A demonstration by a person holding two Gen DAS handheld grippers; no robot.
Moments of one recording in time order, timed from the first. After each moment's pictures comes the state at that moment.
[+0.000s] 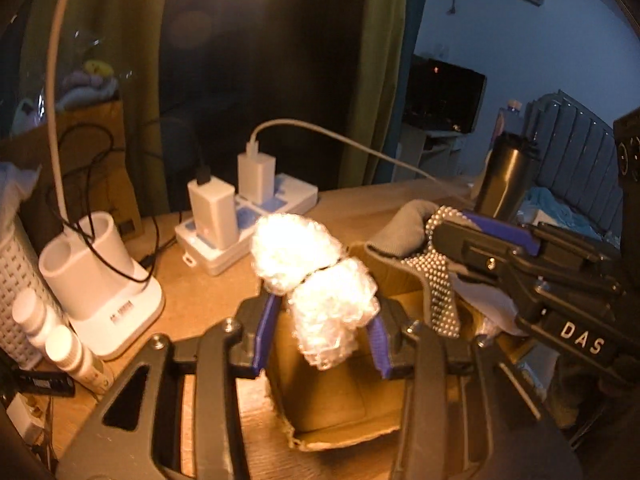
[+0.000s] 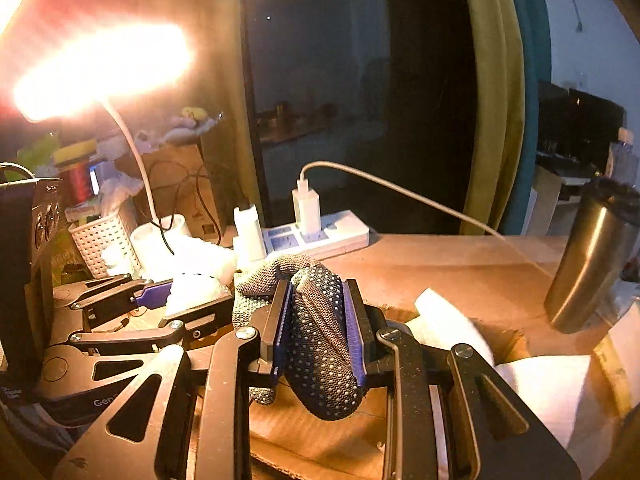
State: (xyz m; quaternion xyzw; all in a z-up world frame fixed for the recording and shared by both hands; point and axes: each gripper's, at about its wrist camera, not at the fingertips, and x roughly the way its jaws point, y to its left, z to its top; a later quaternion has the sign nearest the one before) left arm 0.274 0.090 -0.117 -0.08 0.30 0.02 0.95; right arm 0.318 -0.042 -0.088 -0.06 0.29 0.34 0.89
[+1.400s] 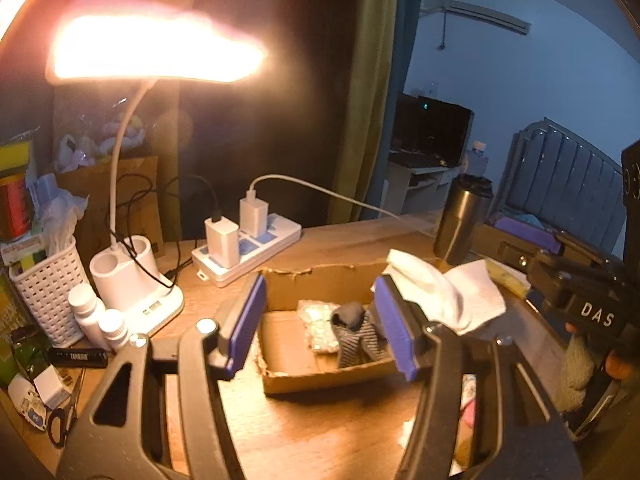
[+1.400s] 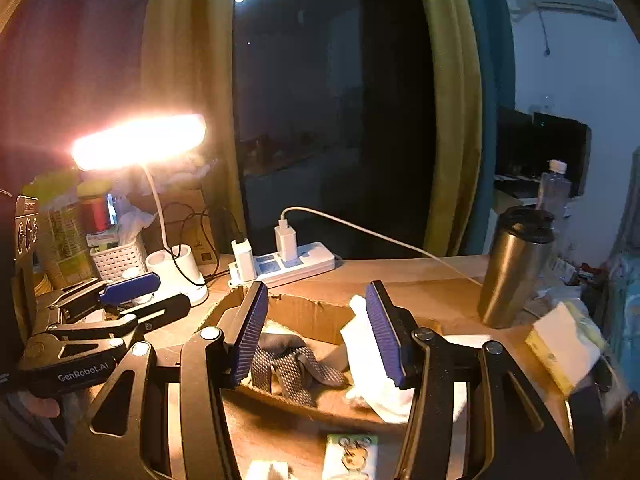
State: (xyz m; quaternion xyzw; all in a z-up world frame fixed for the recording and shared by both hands) left arm 0.190 0.068 -0.058 -0.09 0.23 0.01 0.97; right arm 0.245 -0.103 -0.023 -0.05 0.23 0.29 0.93
